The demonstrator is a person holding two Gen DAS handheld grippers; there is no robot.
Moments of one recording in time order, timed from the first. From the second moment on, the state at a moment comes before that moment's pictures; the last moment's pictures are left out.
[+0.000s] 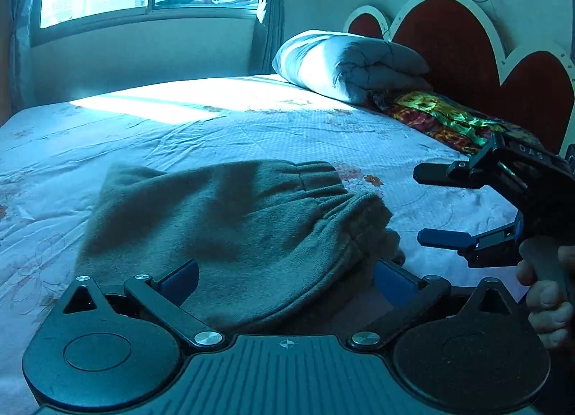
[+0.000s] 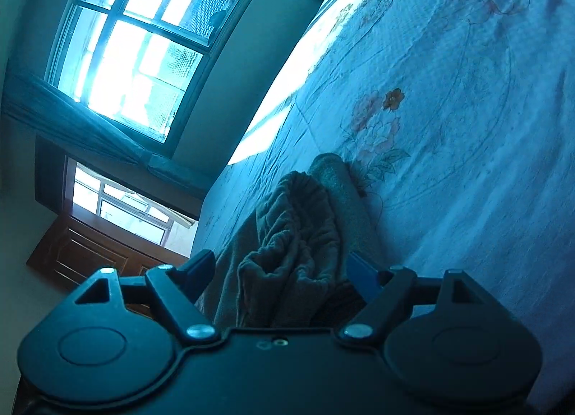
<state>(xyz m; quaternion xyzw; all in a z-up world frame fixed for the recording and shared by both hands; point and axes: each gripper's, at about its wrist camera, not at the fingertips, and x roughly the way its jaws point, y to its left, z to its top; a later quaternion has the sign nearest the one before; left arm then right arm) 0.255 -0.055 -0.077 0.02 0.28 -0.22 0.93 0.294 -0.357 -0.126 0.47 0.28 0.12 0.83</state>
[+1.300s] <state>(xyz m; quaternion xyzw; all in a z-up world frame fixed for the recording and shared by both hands) 0.275 0.076 -0.153 -0.03 0.32 0.01 0.95 0.341 -0.315 -0.135 0.36 0.34 0.10 0.86</state>
